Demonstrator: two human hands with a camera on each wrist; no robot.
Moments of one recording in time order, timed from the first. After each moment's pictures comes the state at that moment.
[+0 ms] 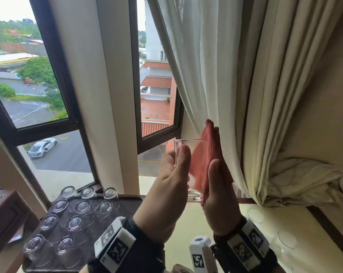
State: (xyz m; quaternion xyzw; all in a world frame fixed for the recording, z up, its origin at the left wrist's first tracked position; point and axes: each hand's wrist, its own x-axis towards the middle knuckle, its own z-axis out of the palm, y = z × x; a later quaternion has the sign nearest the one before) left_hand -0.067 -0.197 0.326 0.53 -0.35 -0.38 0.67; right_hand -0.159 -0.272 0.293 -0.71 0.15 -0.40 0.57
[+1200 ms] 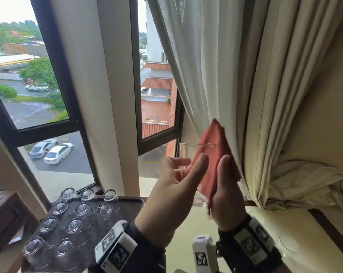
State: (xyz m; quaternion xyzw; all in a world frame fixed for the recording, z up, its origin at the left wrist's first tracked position) left_hand -0.065 -0.204 0.315 0.56 -0.34 -0.39 0.64; right_hand -0.169 -0.156 0.087 -0.81 0.06 -0.30 0.51
